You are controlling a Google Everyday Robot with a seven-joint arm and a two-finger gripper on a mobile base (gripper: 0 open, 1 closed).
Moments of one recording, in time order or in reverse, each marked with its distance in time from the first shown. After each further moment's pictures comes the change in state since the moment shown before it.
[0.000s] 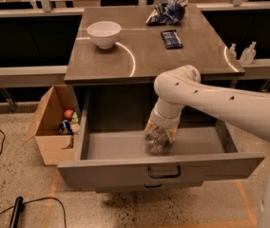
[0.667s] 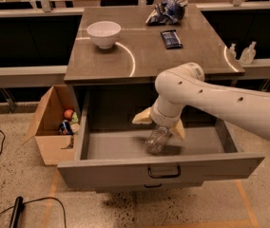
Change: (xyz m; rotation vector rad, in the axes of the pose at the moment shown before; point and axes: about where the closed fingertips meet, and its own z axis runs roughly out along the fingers) arm -0.005 -0.008 -0.024 0.050 0.047 -0.007
